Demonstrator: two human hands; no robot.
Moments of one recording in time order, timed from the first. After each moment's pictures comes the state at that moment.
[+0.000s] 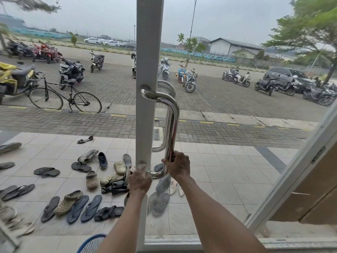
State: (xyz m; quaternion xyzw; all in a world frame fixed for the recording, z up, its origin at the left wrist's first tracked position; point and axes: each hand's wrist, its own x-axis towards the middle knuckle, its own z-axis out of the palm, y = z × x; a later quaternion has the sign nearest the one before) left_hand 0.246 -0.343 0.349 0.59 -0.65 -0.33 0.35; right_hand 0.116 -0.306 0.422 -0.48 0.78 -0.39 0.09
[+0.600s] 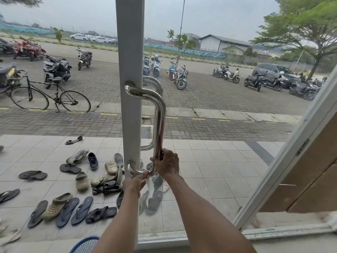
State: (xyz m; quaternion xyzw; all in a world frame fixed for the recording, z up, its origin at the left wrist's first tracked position) left_hand 0.222 -0.354 0.332 0.55 -0.24 -0.69 0.41; right_hand 0.113 -0.306 0.417 -0.49 0.77 -0.40 0.09
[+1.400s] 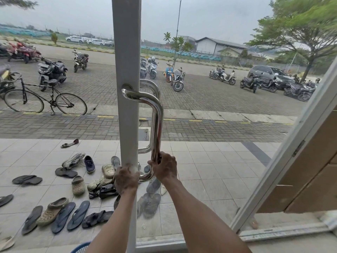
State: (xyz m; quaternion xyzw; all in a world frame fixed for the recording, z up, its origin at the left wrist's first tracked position) left_hand 0.228 -0.357 0.355 0.65 -0.60 -0.26 0.37; right_hand 0.115 -0.307 0.417 -0.49 0.77 -0.39 0.08
